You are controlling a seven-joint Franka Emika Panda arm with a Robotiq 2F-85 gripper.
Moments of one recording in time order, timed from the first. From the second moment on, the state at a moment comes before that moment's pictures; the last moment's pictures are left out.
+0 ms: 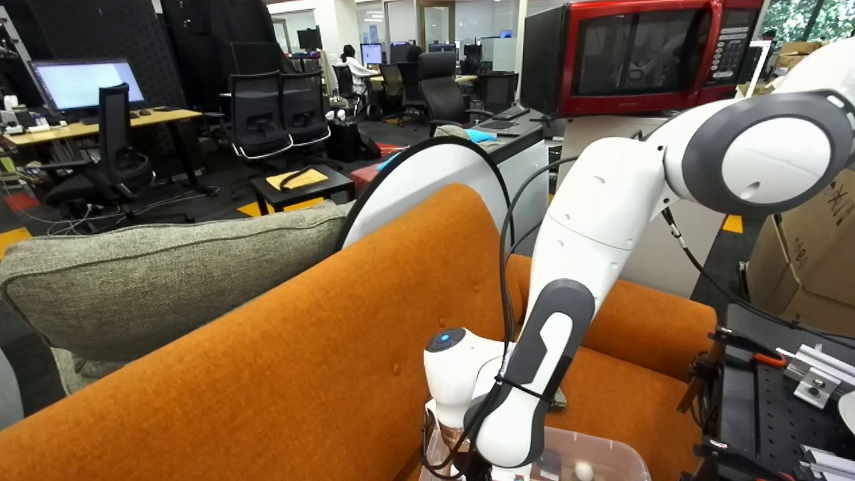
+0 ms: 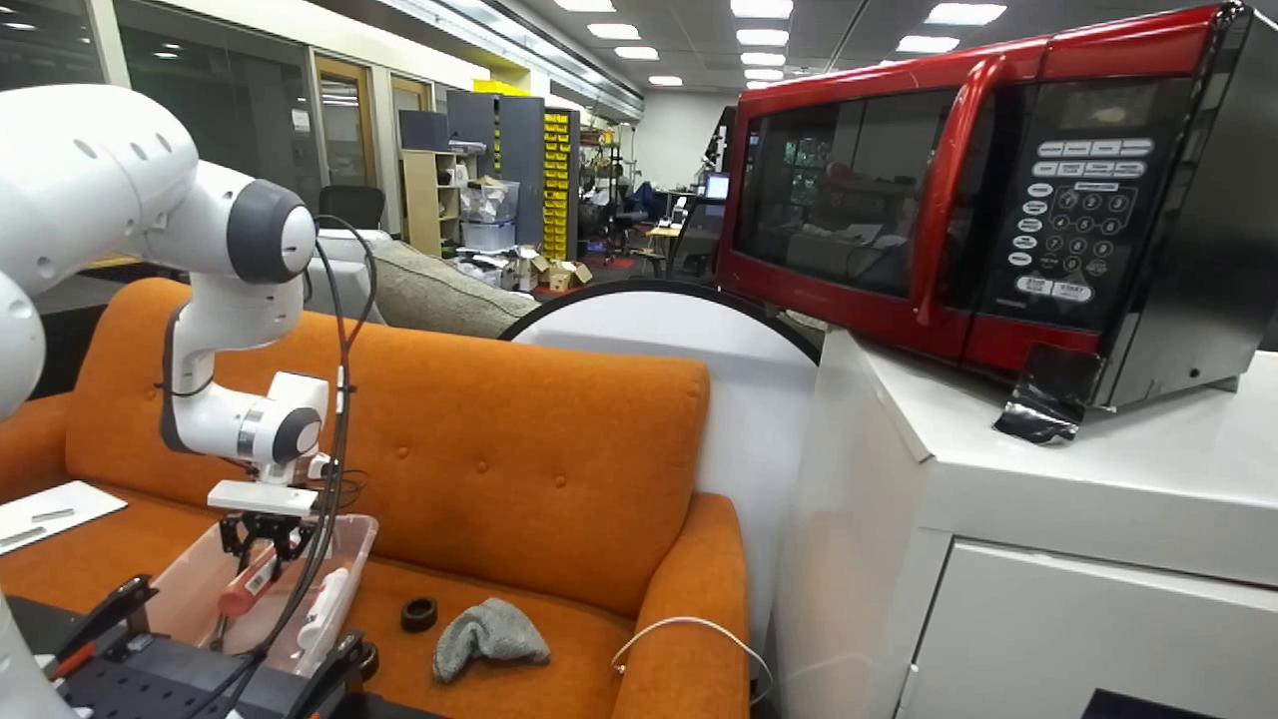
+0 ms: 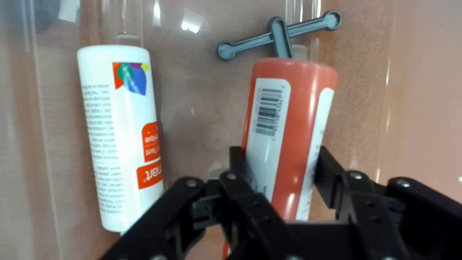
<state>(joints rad) 0.27 1.25 0.23 -1.62 -0.03 2.60 -0.08</state>
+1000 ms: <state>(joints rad) 0.61 0.94 -0.19 -2.01 -0.03 2.85 0.46</state>
